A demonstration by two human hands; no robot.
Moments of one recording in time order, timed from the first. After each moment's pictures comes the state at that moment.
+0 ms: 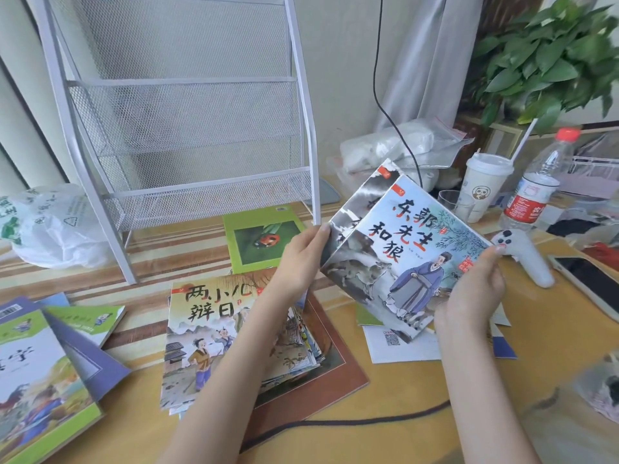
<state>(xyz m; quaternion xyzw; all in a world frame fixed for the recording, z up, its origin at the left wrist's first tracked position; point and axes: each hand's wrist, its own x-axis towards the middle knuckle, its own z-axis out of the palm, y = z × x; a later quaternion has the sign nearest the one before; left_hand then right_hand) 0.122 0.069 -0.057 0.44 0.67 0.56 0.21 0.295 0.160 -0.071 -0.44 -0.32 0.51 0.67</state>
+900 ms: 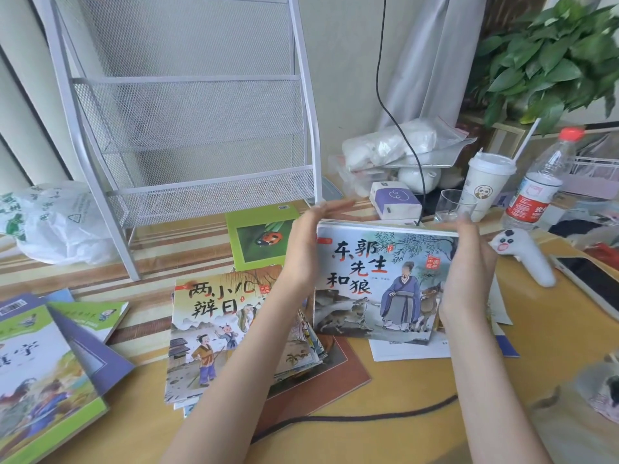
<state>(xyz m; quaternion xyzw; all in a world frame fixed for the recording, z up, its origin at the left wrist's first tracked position) 0.140 0.065 -0.032 0.41 0.49 0.72 0.29 0.291 0.139 -0.038 -0.36 -0.48 0.51 0.62</state>
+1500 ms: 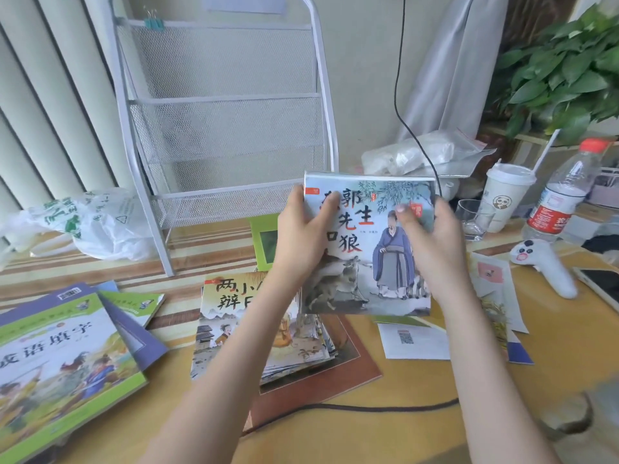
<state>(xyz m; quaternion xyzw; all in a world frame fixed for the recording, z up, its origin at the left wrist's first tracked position) 0.132 0.036 -0.003 0.38 0.65 0.65 0.05 0.268 0.133 -0.013 -0.30 -0.71 0.38 0.51</state>
